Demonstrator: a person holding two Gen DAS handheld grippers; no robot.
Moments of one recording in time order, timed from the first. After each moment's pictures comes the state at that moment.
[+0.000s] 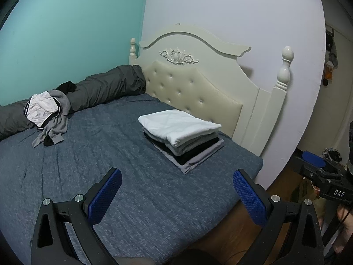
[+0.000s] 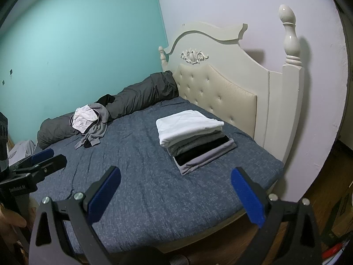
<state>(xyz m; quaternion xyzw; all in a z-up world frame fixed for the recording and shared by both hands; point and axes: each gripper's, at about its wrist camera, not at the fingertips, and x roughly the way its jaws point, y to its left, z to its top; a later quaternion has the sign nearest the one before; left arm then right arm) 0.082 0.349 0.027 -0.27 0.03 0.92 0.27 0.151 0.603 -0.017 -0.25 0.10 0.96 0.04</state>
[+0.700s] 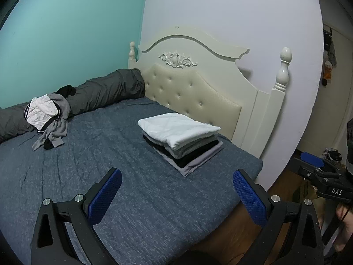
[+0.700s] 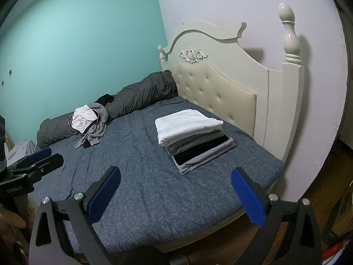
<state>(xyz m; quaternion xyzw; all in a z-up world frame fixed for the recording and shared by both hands) 0.086 0.351 0.028 -0.26 0.03 0.93 0.27 0.151 0.604 -0.020 -0.25 0.11 0.96 0.04</state>
